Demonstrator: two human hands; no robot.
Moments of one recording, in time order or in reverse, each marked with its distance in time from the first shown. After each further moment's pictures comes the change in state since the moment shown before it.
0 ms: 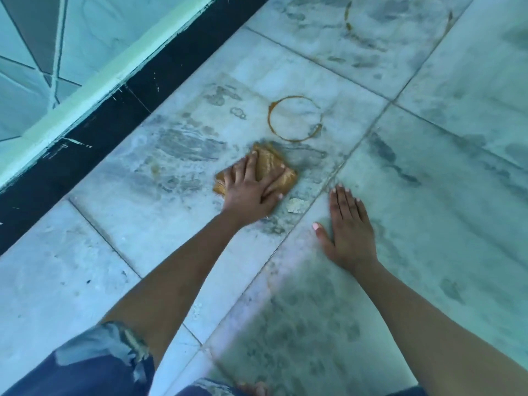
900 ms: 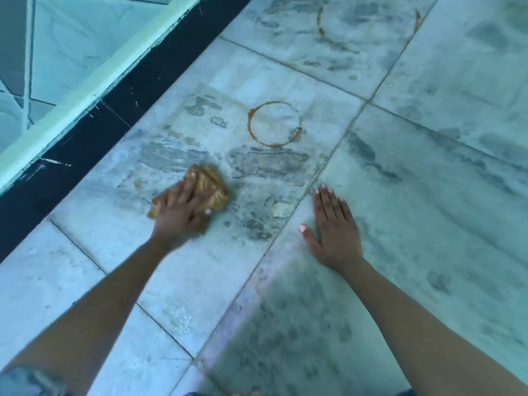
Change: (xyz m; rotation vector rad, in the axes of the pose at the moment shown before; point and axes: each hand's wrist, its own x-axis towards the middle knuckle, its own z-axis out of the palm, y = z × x) left_hand -0.044 -0.103 0.010 -0.092 0.010 0.022; right_hand -0.001 0.000 -0.002 0.010 -0.015 0.008
